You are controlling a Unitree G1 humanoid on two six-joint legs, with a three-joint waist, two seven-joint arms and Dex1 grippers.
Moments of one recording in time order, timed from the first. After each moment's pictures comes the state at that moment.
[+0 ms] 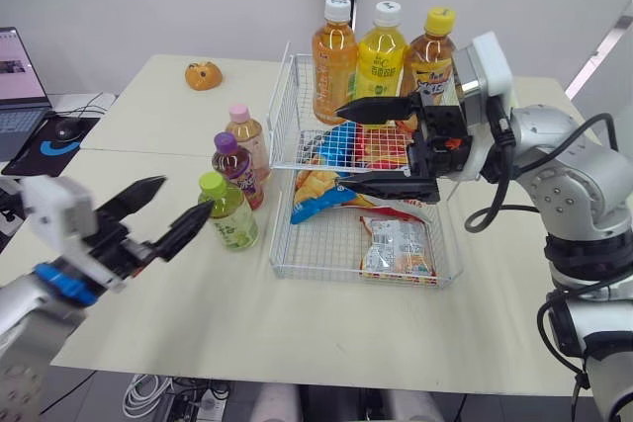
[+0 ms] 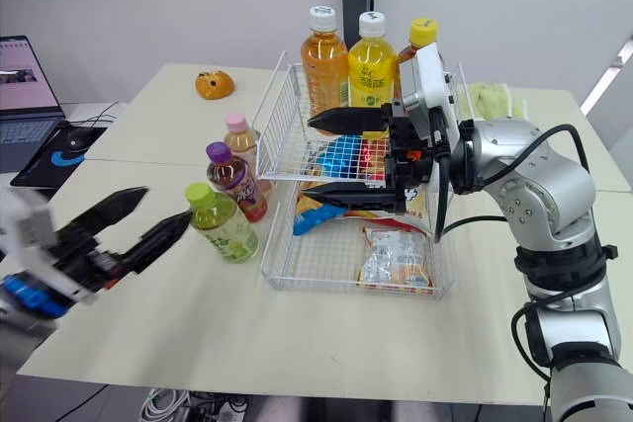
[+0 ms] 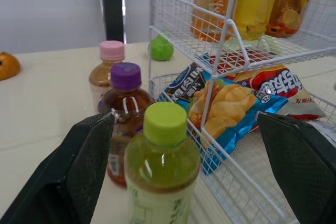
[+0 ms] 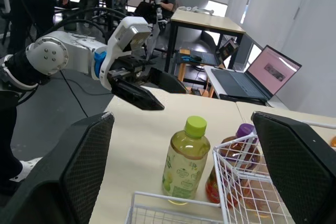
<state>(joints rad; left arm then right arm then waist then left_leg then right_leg) 0.10 0.64 0.63 -0.67 -0.83 0.69 -0.57 -0.85 -0.58 0.06 -0.29 0.76 0.65 1.05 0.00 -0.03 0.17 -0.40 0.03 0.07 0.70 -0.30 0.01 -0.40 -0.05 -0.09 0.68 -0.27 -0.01</state>
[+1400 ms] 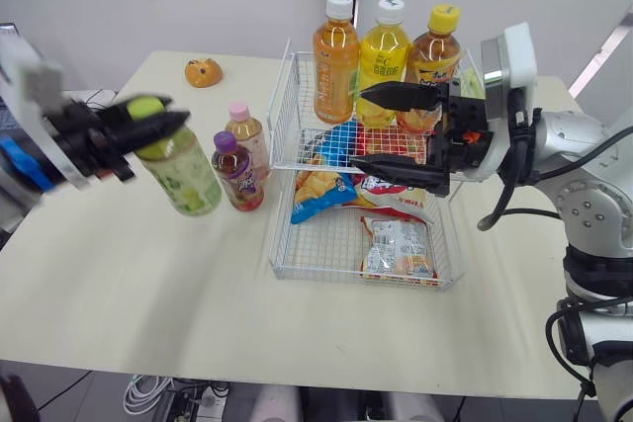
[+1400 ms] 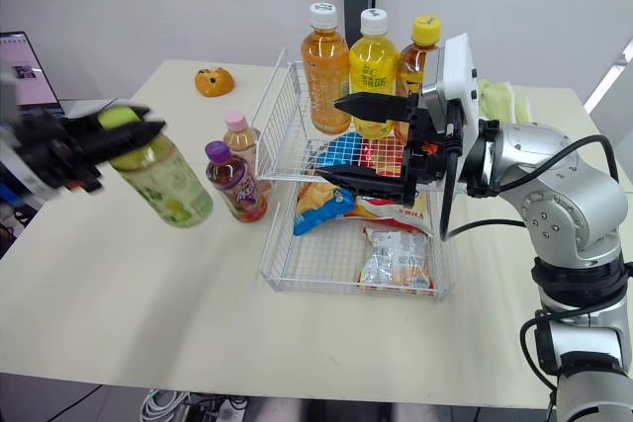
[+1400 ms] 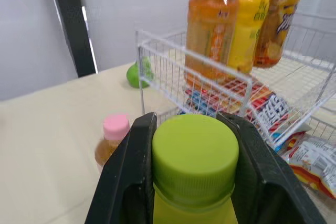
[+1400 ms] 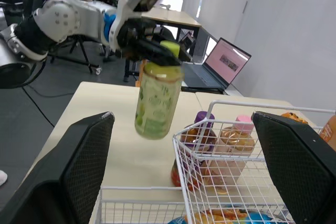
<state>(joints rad) -0.49 1.13 0.52 -0.18 -1.01 0.87 -0.82 -0.81 -0.60 -0.02 -0.37 0.77 0.70 0.91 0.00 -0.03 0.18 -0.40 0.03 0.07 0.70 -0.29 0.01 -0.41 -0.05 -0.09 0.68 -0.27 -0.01</state>
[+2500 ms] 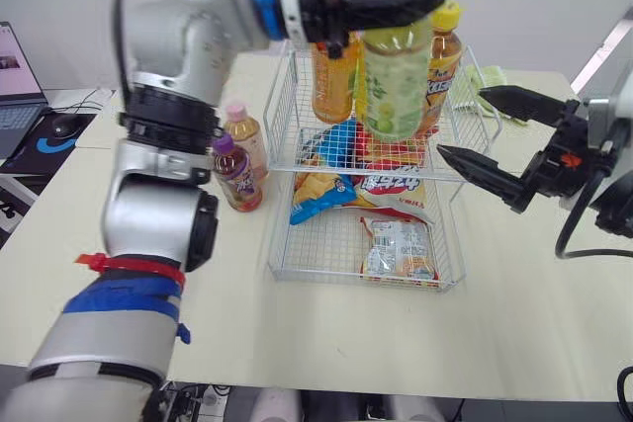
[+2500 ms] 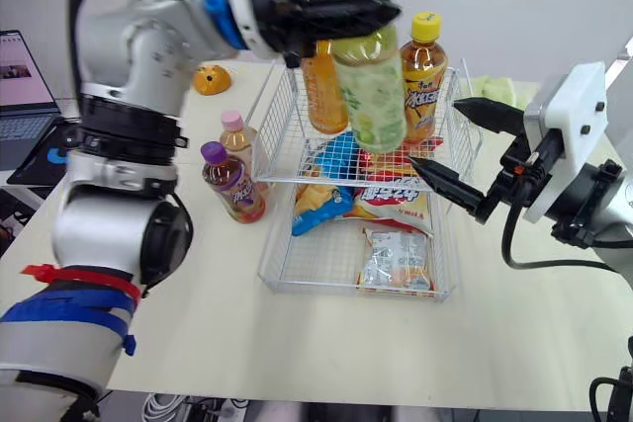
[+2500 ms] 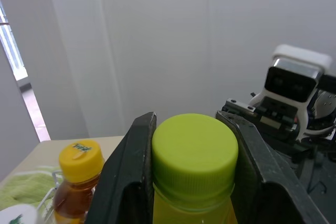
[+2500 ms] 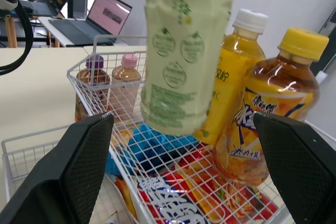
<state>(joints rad) -1.44 0.35 -0.08 0.52 -0.59 0.52 -1.26 -0.41 -0.88 -0.47 -0.78 0.97 0.91 0.48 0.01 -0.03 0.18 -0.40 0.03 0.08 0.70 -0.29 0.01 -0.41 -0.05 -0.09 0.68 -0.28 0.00</state>
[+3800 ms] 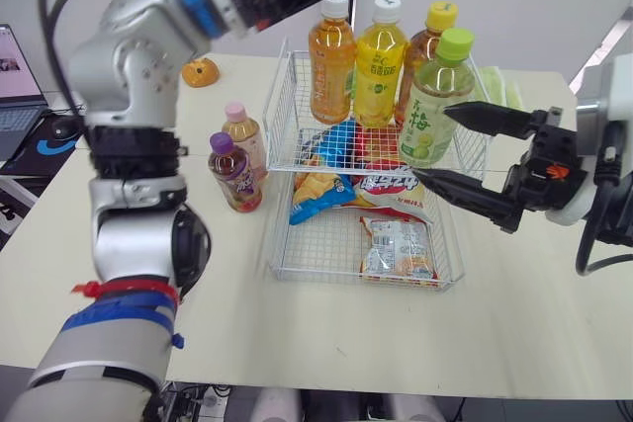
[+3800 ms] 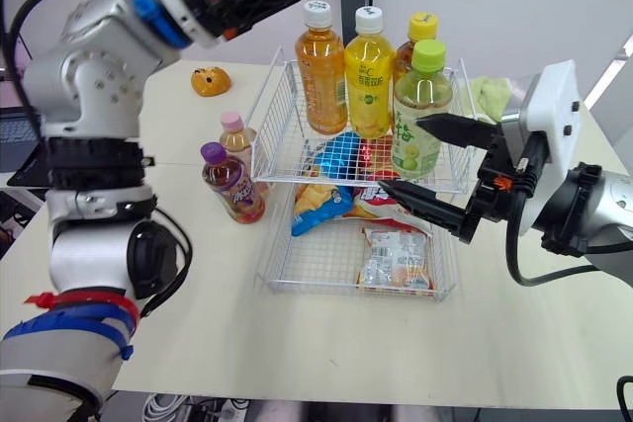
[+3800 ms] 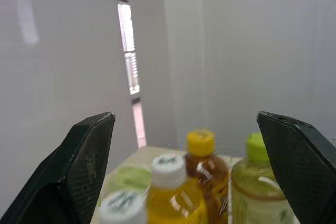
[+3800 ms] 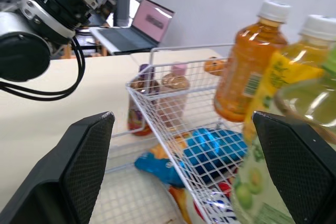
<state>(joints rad) -1.19 0.53 0.22 0.26 -0.55 0.61 -0.95 -0.51 -0.98 -0.27 -0.69 1.22 0.82 0.48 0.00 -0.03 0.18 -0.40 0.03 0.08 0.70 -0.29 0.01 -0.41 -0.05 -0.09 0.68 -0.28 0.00</state>
